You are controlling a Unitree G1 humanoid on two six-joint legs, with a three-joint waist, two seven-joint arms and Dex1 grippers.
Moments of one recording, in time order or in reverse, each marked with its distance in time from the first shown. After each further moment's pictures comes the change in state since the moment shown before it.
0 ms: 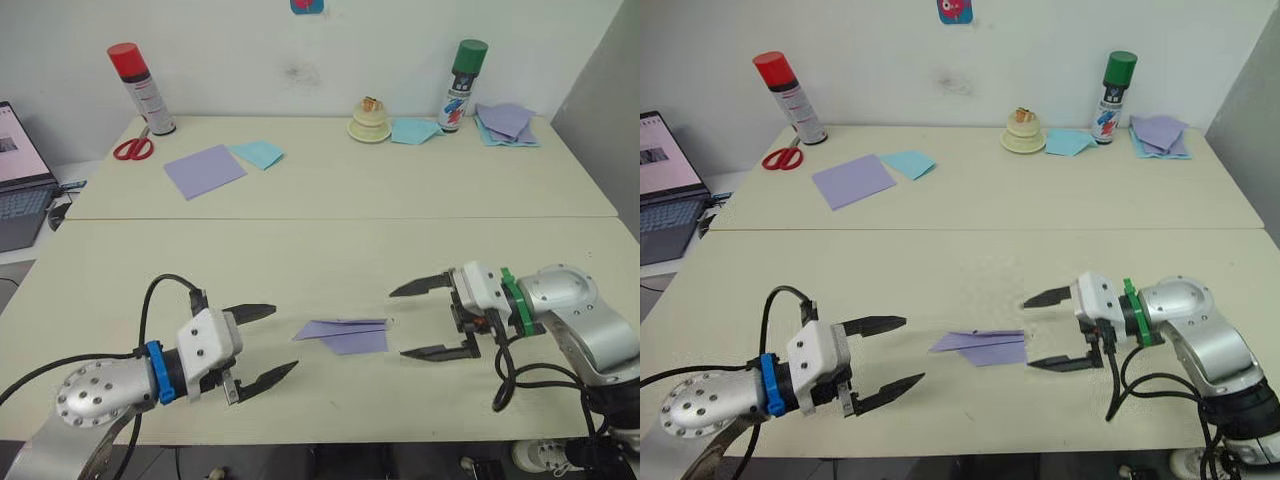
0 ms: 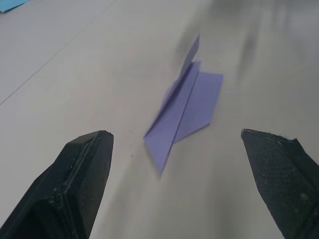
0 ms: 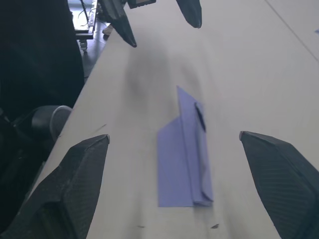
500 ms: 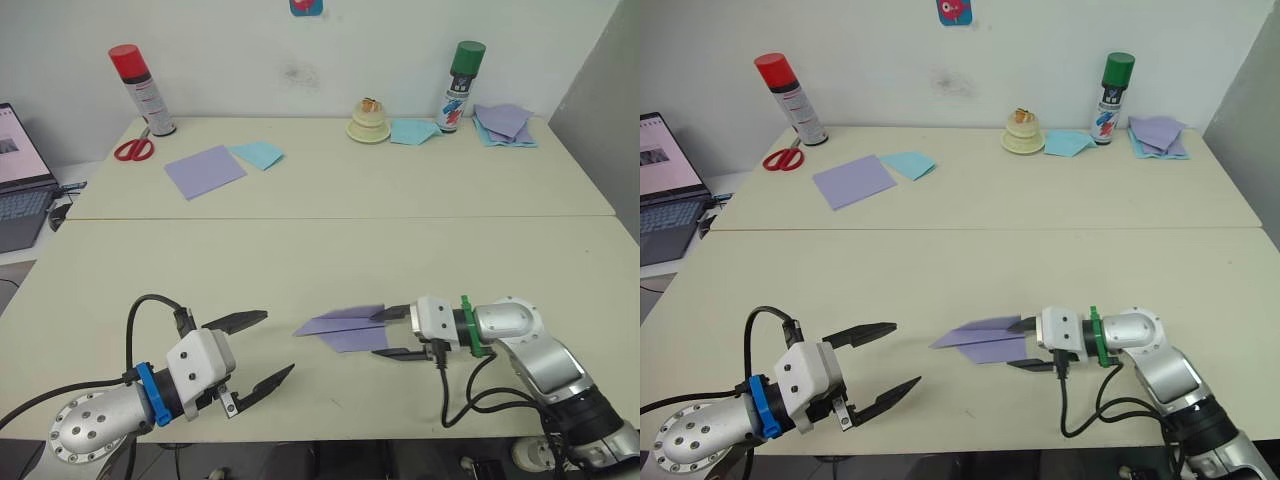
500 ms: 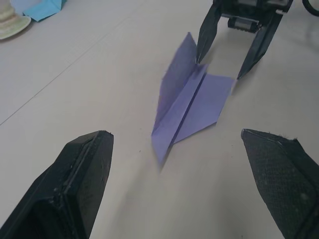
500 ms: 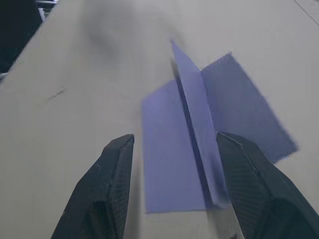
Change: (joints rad) left arm 0.061 -0.073 0.015 -0.033 0.020 -0.048 0.080; right arm -0.014 0.215 0.166 0.197 -0.316 -0.194 -0.235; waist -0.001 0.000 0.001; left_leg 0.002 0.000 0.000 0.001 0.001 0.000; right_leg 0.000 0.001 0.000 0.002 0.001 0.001
